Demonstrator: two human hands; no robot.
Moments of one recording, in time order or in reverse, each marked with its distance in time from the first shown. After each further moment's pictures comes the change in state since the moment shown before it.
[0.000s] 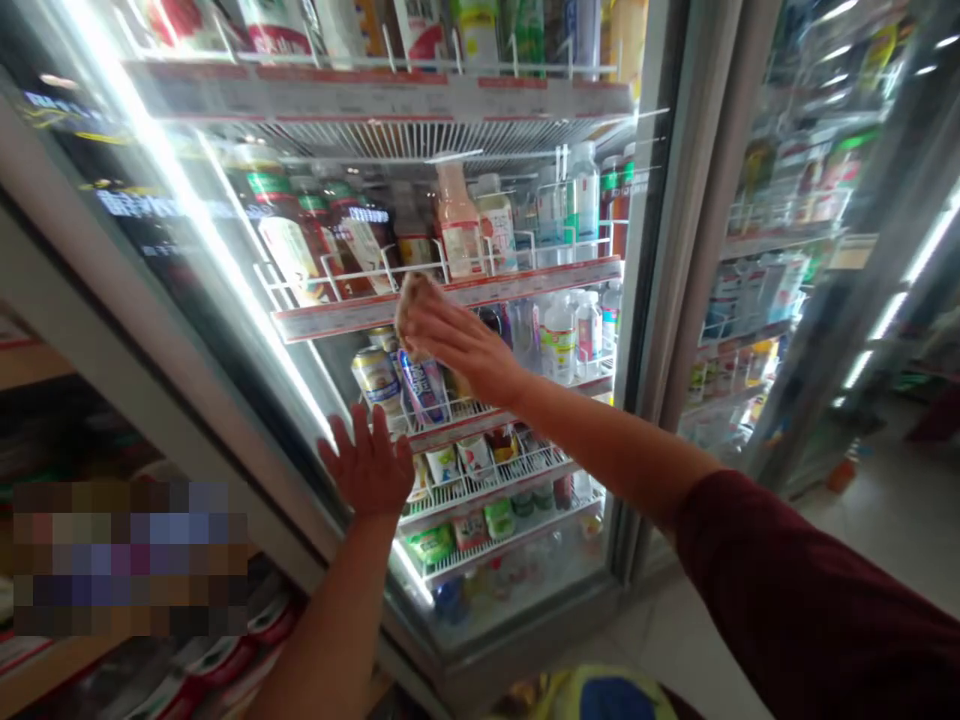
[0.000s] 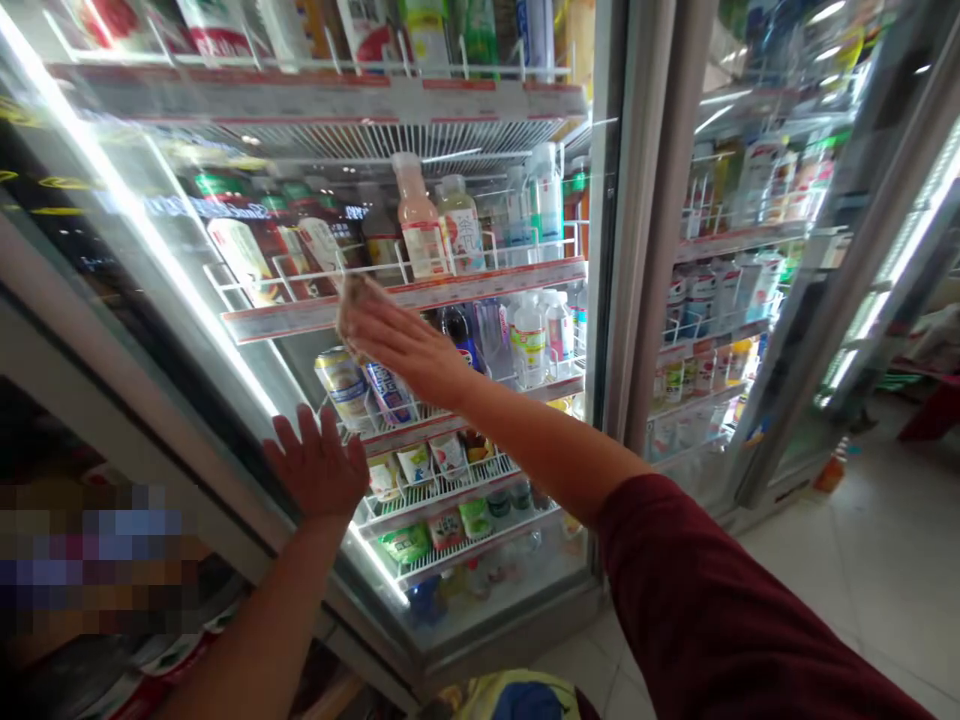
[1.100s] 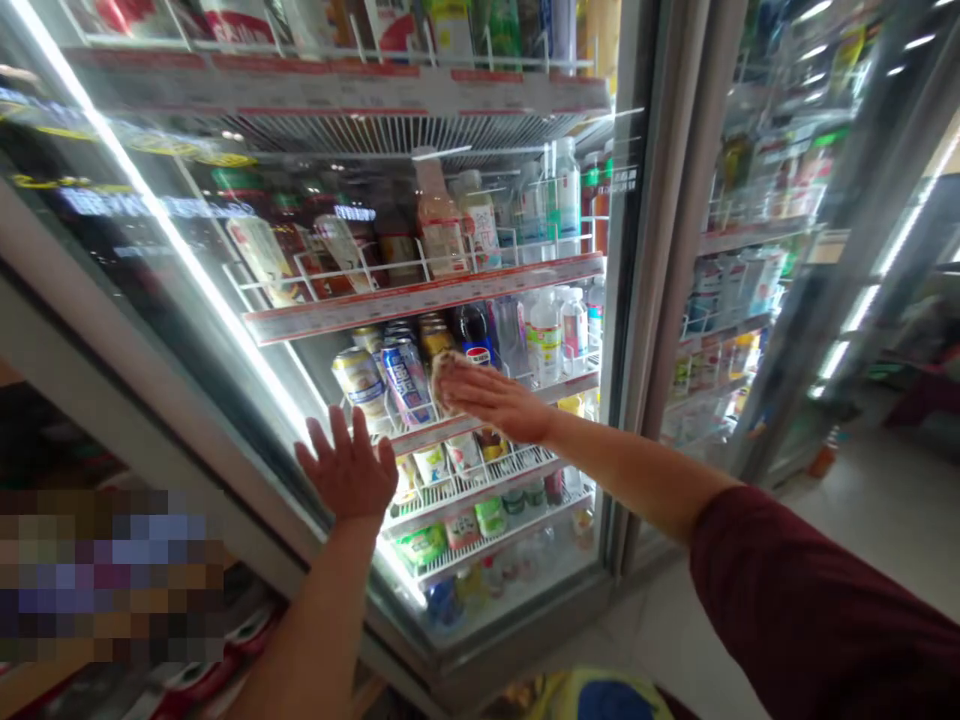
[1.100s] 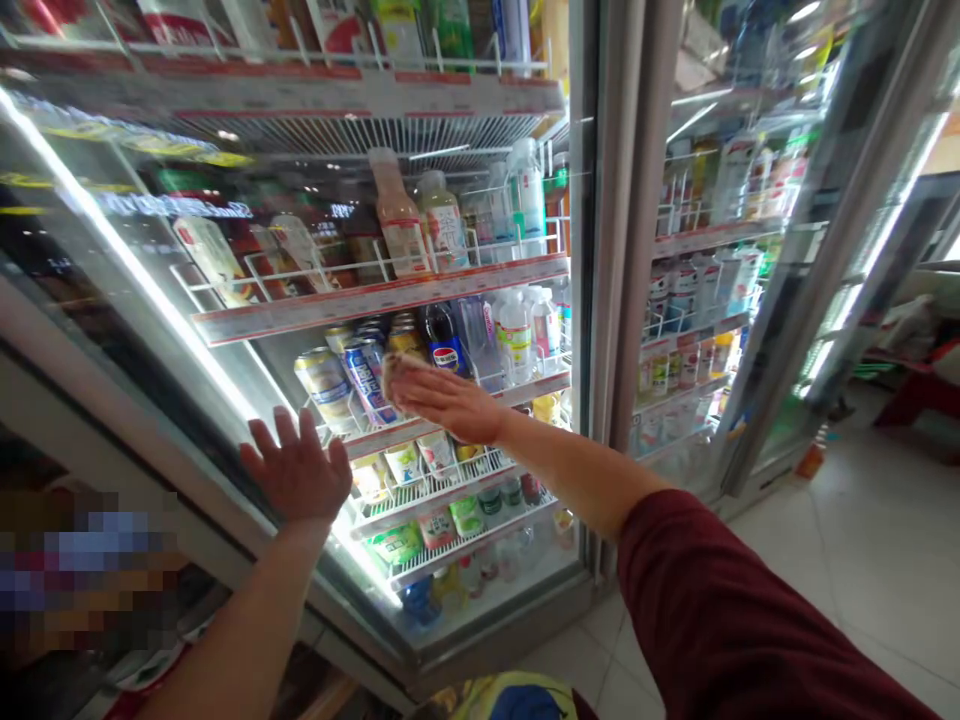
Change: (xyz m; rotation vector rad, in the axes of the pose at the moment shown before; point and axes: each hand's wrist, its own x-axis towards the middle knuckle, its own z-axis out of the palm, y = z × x) left_hand 0.003 0.003 -0.003 -0.040 -0.054 -0.038; right_hand -0.083 0.006 -0.019 -0.010 -0.141 -0.082
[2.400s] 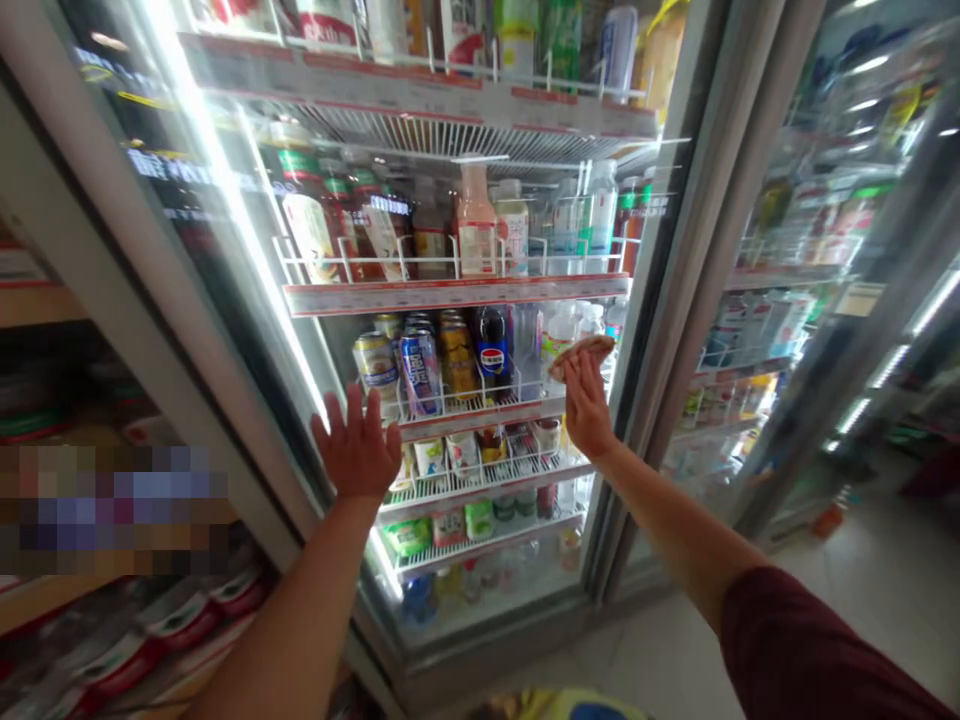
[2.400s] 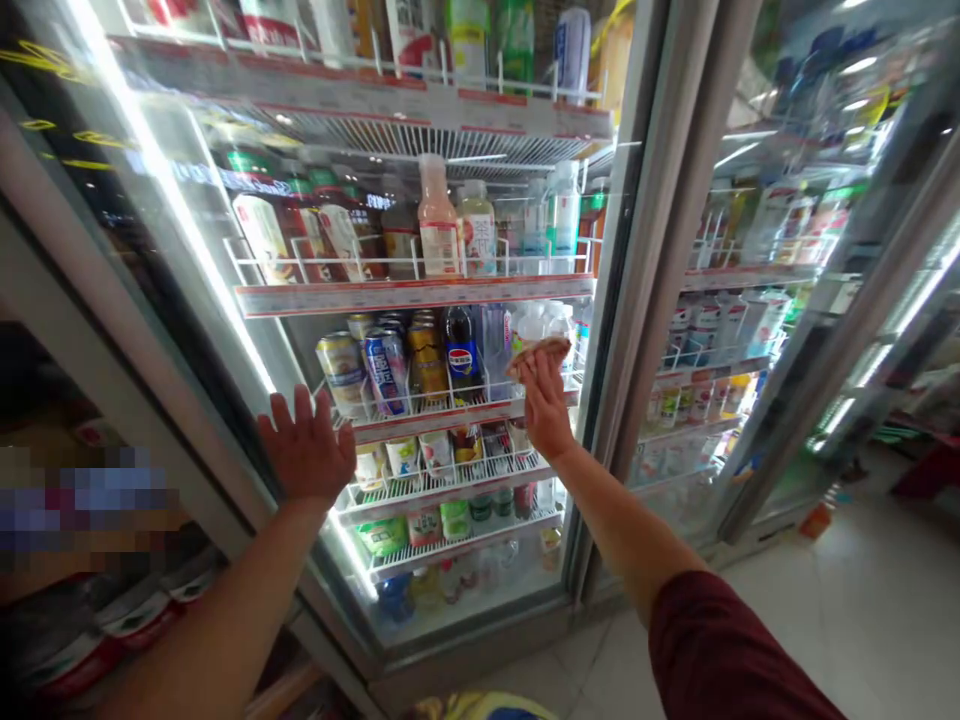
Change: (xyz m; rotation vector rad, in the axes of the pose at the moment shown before) left_hand 0.001 0.004 -0.001 0.018 0.008 -0.022; right_hand -0.102 0.026 -0.015 -0.080 0.370 0.539
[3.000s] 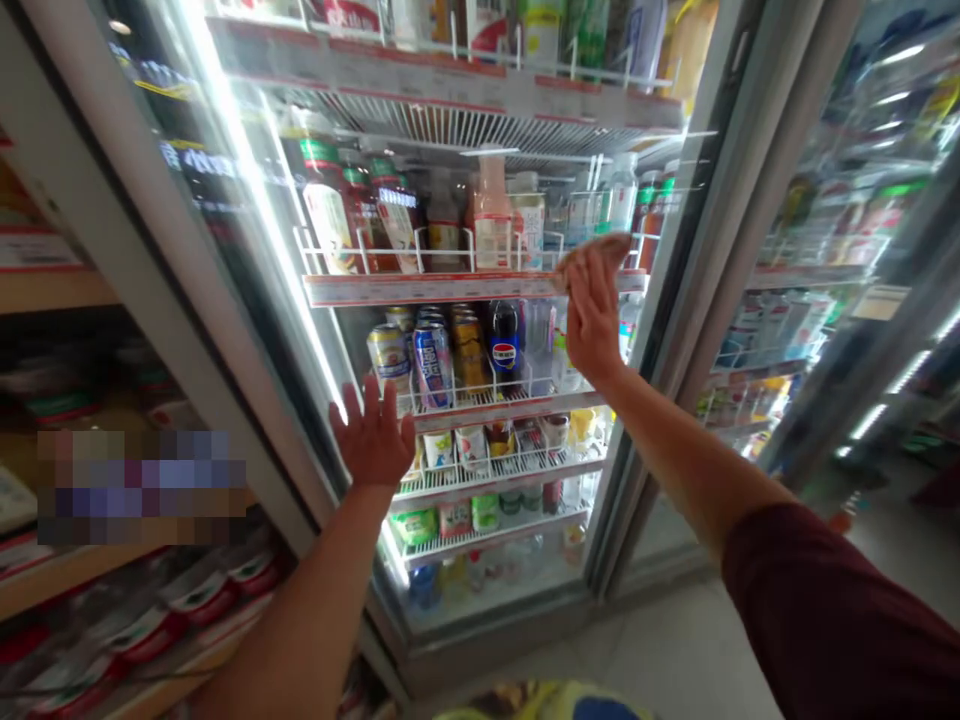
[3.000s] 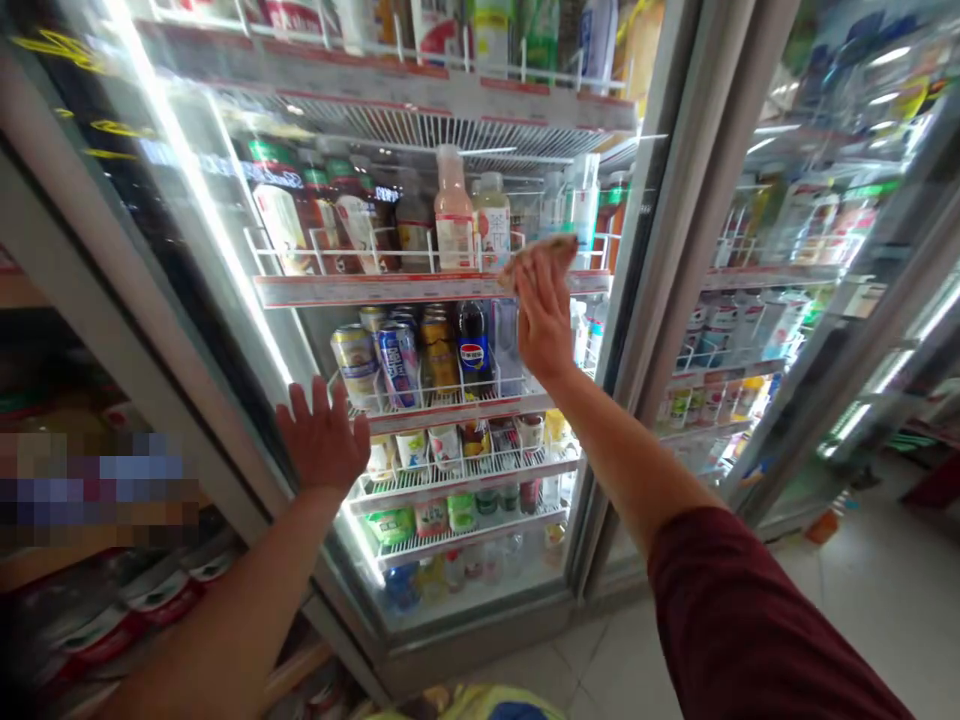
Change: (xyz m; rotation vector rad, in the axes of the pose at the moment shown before) left_hand 0.000 0.001 -0.001 -0.089 -0.022 -0.047; right_hand 0.127 -0.018 0.007 -0.076 0.088 -0.086
